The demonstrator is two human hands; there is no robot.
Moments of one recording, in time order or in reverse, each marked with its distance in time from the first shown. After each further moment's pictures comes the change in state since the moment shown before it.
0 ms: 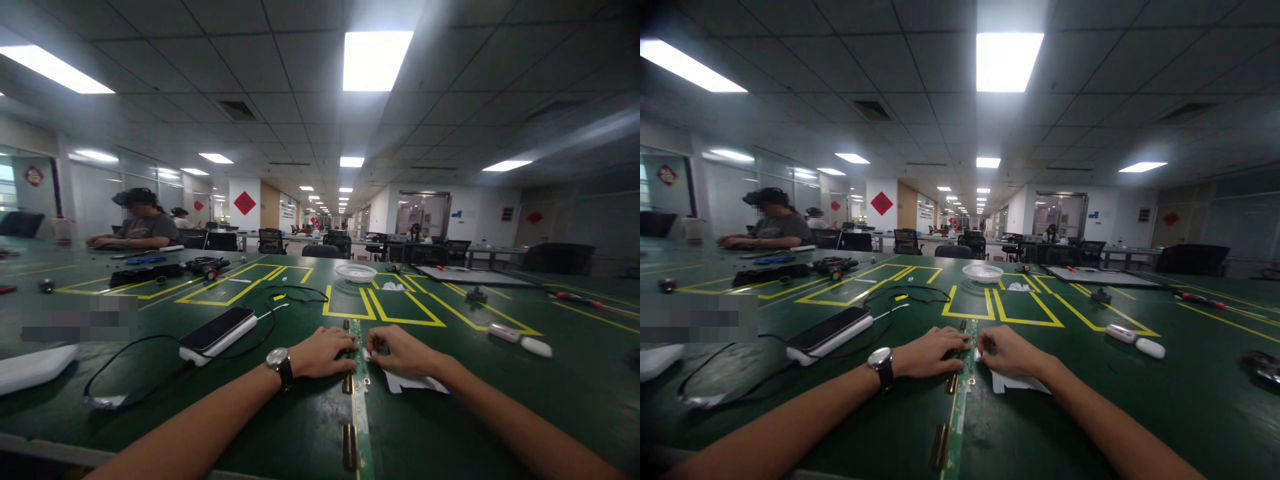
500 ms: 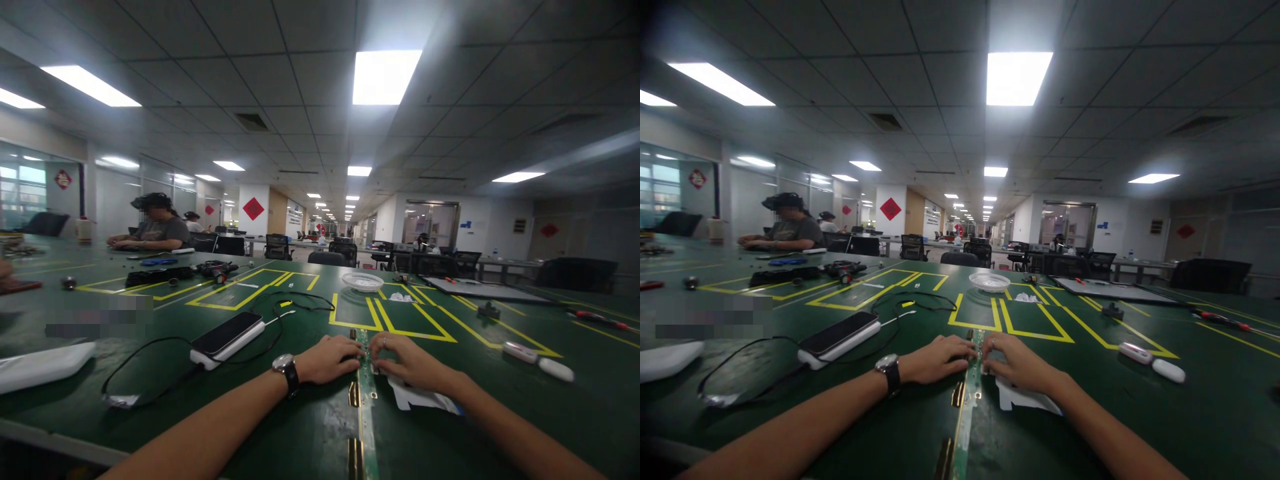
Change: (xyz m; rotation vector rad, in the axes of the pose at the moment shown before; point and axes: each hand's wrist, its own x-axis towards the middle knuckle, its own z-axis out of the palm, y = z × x) left_hand 0.001 -0.007 0.000 -0.130 0.047 0.014; right_hand 0.002 -0.005 -0.007 0.037 0.043 -0.134
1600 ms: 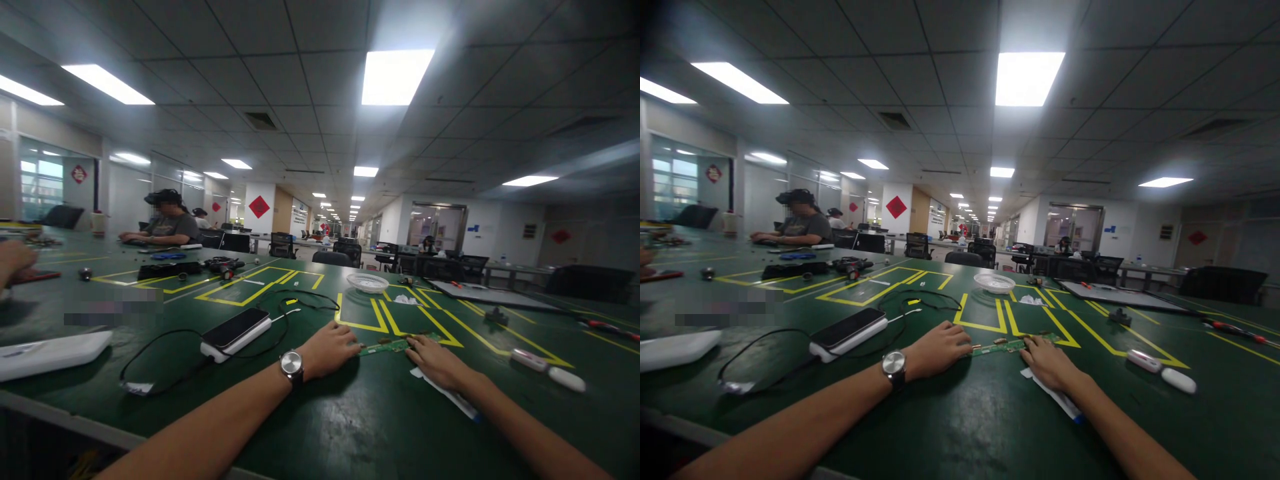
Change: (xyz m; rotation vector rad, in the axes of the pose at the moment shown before) left_hand -0.005 -0.012 -0.002 0.732 0.152 0.190; right_hand -0.031 0.085 -0.003 -0.449 -0.091 0.570
